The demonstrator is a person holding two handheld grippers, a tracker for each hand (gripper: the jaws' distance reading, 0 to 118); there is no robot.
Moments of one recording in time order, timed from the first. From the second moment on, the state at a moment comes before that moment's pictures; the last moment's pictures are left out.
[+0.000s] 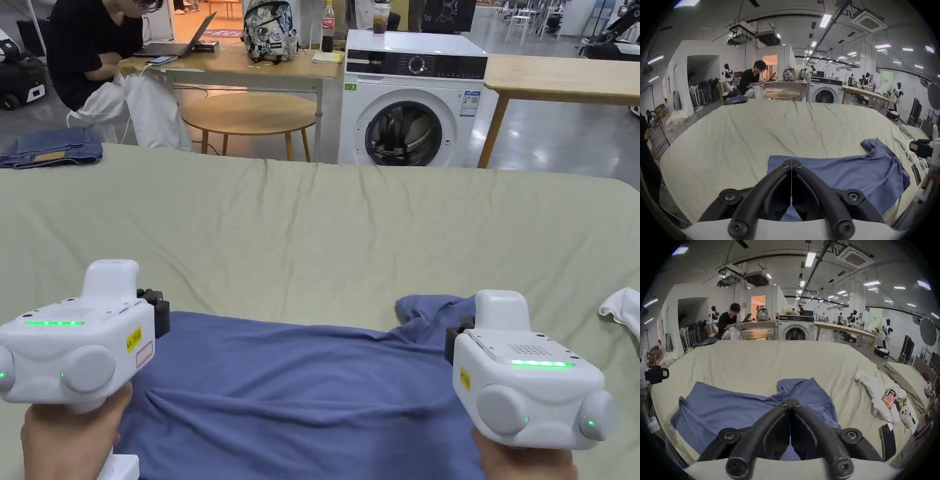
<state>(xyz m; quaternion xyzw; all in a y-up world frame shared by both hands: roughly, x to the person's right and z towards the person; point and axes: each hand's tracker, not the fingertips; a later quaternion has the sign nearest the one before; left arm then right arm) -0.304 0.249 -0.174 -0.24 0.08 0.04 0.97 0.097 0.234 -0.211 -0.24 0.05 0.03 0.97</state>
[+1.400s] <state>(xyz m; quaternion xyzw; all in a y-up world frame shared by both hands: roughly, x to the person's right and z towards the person) -0.368 0.191 -0.355 -0.50 0.04 0.05 0.87 0.133 0.181 -0.279 -0.36 0.04 0.03 0.93</state>
